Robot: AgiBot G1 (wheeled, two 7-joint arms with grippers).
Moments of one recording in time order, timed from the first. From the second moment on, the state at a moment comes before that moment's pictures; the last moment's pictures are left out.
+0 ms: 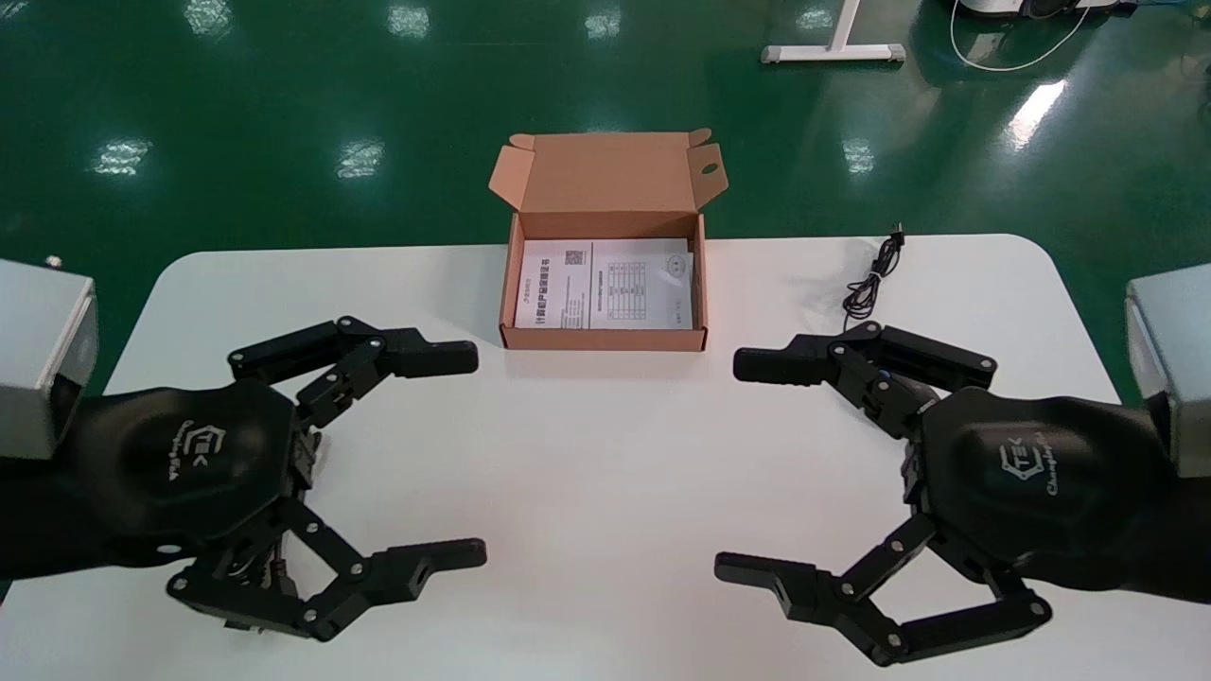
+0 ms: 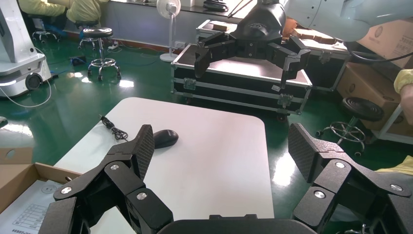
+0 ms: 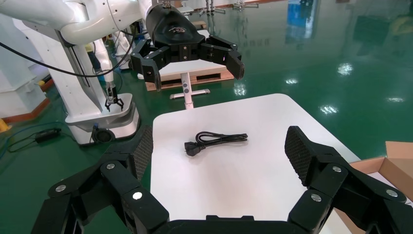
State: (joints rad) left arm -1.07 0.61 0.28 -1.28 0.73 1.50 -0.19; right arm 1.07 -0.61 -0.28 1.28 -0.73 -1.49 0.19
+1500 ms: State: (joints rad) left arm -0.41 0.42 0.08 -1.32 0.81 1.00 0.10; right arm 1.03 -0.58 -0.31 0.87 -1.02 -1.34 -0.09
